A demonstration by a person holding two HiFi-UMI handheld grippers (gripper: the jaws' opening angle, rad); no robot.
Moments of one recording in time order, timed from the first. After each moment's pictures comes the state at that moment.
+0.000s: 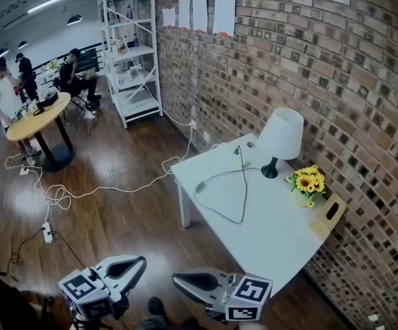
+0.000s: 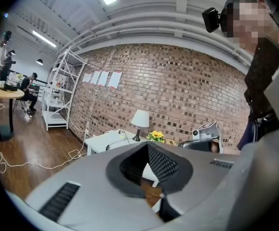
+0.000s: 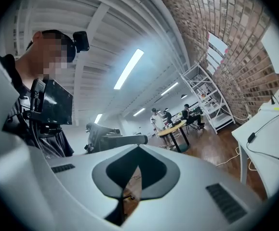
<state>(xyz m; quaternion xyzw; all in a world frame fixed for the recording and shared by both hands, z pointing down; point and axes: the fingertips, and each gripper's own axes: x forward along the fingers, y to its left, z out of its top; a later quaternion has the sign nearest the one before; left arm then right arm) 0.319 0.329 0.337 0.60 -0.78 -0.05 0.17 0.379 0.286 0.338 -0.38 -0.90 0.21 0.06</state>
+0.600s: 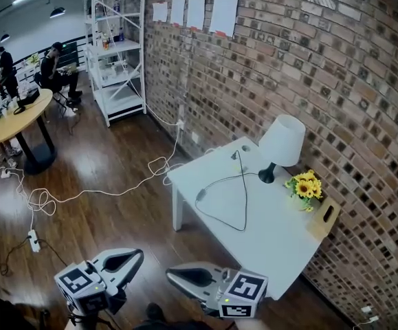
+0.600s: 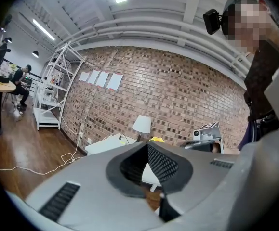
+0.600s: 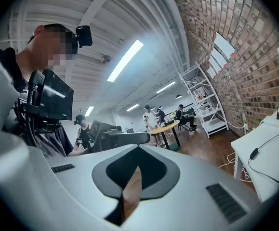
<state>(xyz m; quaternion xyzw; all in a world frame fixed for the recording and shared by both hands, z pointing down) 0.218 0.348 0.327 0.64 -0.75 -0.08 0.16 0.280 0.321 0.325 -0.35 -0.92 0.16 0.08</state>
